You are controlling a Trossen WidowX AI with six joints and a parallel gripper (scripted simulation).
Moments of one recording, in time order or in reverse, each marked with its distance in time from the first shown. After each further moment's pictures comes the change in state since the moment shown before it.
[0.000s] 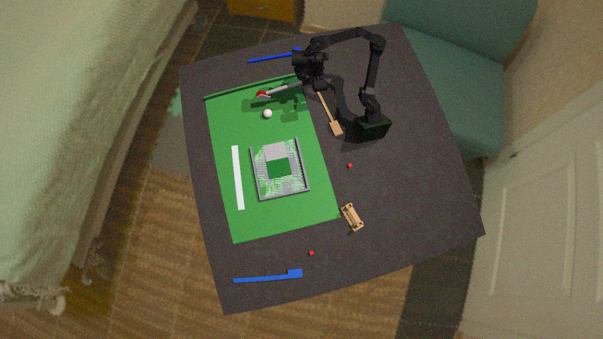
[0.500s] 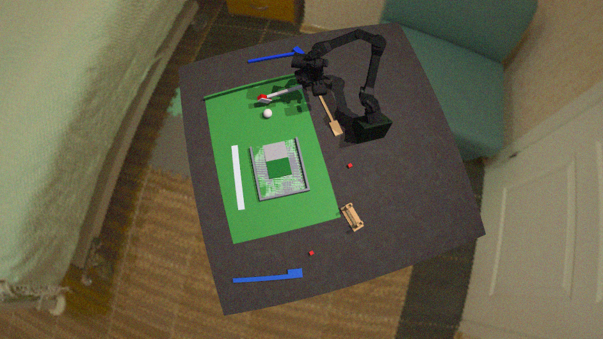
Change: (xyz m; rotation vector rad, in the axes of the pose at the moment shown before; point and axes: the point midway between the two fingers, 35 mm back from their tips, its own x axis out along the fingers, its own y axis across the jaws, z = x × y) arm 0.039 -0.001 -0.002 0.011 0.005 -0.008
